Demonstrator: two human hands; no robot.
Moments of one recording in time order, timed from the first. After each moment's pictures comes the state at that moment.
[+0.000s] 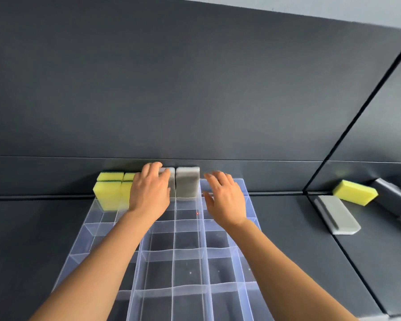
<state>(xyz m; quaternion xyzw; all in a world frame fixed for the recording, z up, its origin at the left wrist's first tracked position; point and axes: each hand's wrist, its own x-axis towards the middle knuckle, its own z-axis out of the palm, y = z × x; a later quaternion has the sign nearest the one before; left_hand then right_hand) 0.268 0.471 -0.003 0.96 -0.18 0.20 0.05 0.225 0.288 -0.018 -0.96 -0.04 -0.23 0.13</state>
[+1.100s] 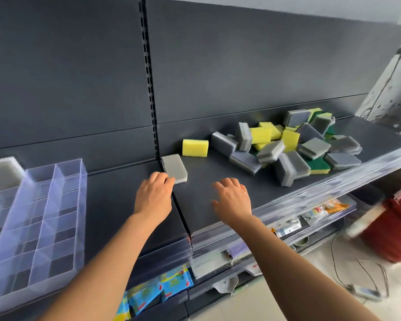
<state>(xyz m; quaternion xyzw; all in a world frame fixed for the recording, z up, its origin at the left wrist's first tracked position) 0.066 0.113 -0.029 0.91 -0.37 0.14 0.07 -0.045 -0.060 -0.027 -0.98 0.18 -0.08 0.03</state>
